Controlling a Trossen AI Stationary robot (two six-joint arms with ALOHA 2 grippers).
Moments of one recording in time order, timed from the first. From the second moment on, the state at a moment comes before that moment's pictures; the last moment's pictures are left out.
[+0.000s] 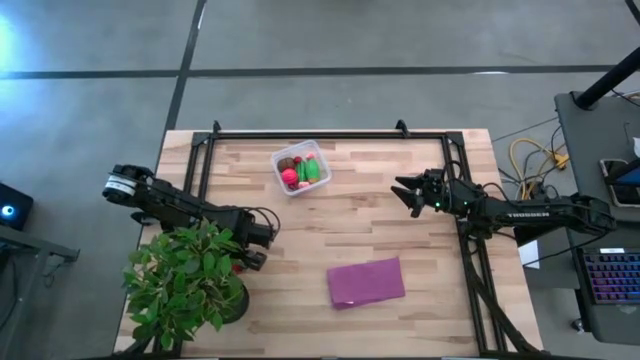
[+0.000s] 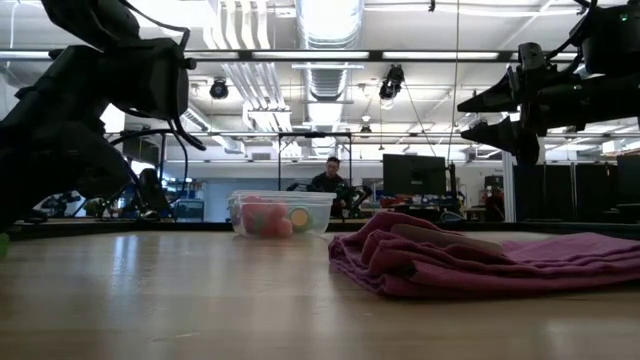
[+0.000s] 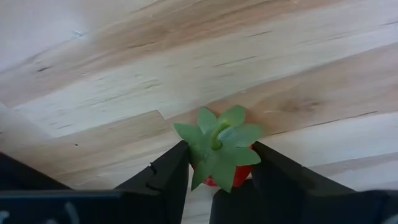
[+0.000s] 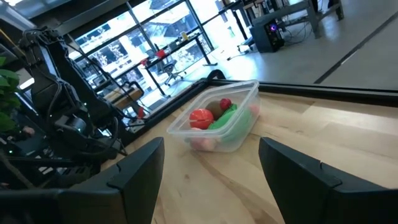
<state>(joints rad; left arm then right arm) -0.18 1.47 0.67 -0.79 0.46 -1.38 -0.23 0.63 0.01 0.58 0.18 0.52</state>
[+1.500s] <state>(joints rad) 0.56 1.61 1.17 -0.49 0.18 -0.48 -0.23 0.63 0.01 0.58 0.18 0.52</state>
